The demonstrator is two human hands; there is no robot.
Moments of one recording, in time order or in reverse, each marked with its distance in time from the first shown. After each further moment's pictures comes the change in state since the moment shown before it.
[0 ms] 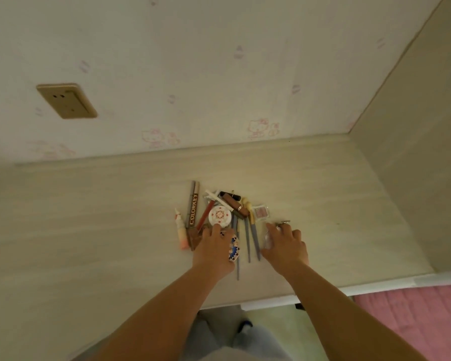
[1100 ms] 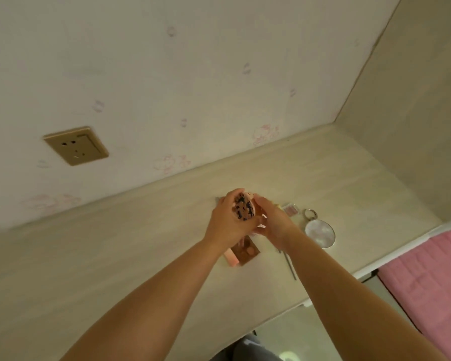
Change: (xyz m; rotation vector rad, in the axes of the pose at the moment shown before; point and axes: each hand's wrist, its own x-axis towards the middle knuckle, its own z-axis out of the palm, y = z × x) left_hand 0.035 -0.085 -0.103 -0.826 0.073 0.232; right_hand 0.003 -0.164 -0.056 1.588 -0.068 0.179
